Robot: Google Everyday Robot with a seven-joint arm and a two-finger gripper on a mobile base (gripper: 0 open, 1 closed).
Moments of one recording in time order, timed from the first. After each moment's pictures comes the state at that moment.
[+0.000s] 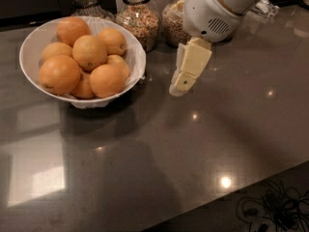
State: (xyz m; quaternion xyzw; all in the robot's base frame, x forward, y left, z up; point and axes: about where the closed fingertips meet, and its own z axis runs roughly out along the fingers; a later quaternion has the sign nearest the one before) arm 0.506 -0.050 0.992 -0.69 0.66 0.06 0.29
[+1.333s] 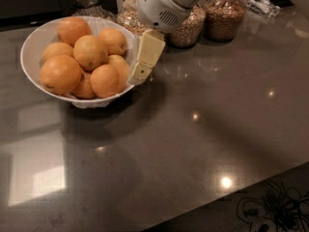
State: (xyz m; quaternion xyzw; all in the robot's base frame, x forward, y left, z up) arm 0.535 0.037 1.000 -0.72 0.60 0.09 0.33
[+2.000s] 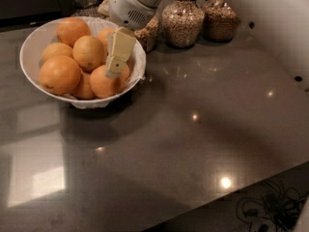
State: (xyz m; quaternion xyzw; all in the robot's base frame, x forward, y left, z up) arm 0.576 0.097 0.979 -0.75 0.57 0.13 0.31
